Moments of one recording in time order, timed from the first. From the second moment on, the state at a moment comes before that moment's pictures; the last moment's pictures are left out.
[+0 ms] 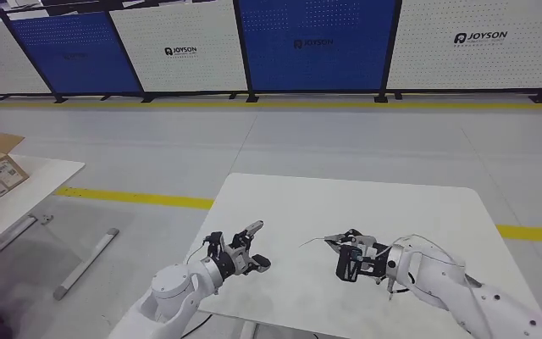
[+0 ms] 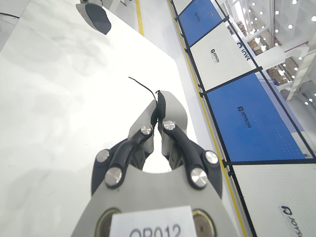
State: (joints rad) left arm 1.71 -1.01 -1.43 -1.92 -0.75 0.34 -0.31; right arm -0.66 -0.85 0.32 -1.57 -1.41 -0.34 -0.22
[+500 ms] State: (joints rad) left arm 1.61 -0.98 -1.33 -1.90 -0.90 0.34 -0.17; right arm -0.64 -0.87 0.30 -1.51 -1.41 -0.34 -0.22
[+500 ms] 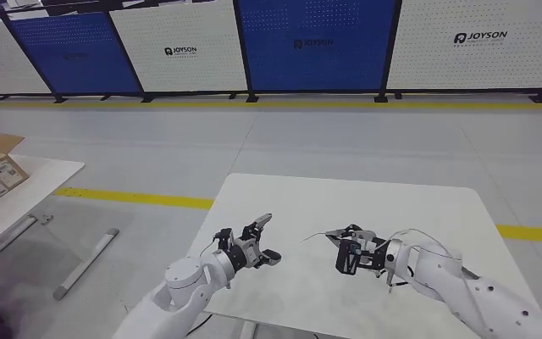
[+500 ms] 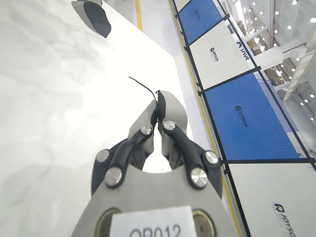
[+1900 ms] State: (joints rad) left arm 1.45 -1.01 -1.07 -1.93 -1.14 0.34 0.19; right arm -0.69 -0.89 0.35 -1.55 -1.55 -0.32 -0.22
